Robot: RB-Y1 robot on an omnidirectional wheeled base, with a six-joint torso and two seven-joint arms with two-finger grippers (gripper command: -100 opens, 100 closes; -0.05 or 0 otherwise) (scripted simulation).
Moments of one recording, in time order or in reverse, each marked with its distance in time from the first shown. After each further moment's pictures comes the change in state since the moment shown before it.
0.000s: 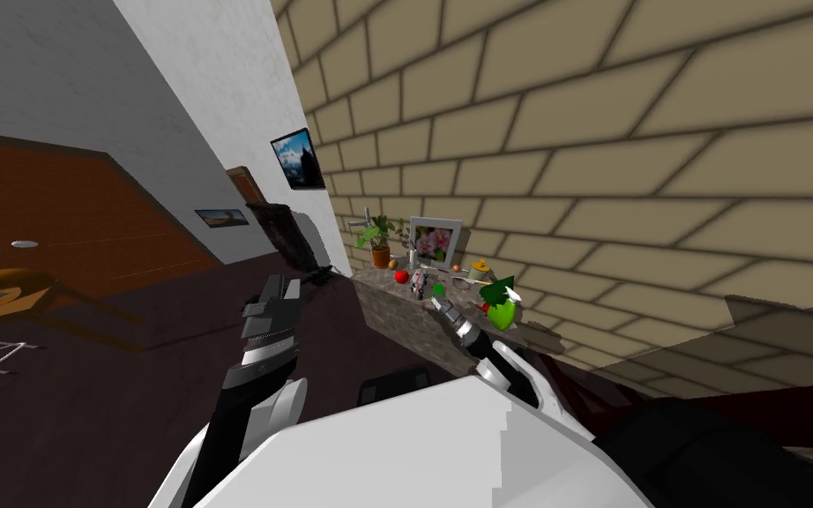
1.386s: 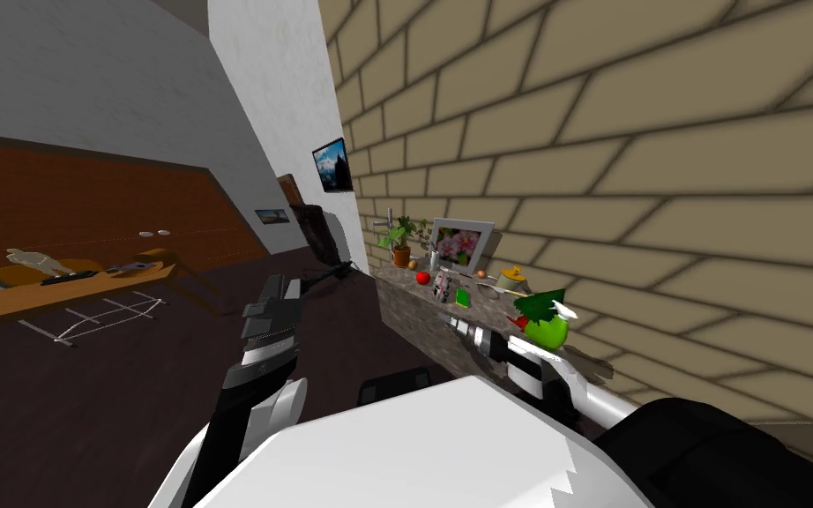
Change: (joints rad) left arm 0.000 0.000 0.000 0.000 0.000 0.000 0.000; right arm -0.035 -0.439 0.133 0.158 0.034 0.030 -0.040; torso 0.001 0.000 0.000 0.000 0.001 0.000
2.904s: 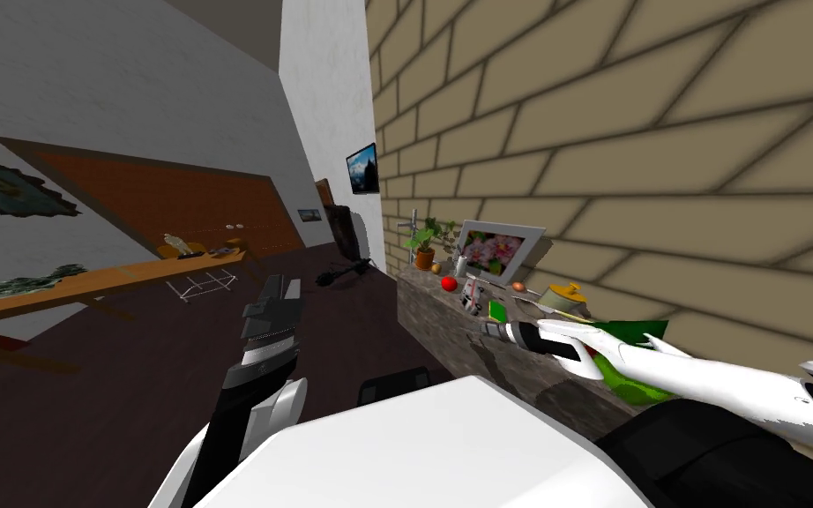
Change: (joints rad) left arm 0.000 0.000 0.000 0.000 0.000 0.000 0.000; right arm -0.060 -0.482 0.171 0.202 0.047 0.034 -0.049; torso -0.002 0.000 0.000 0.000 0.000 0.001
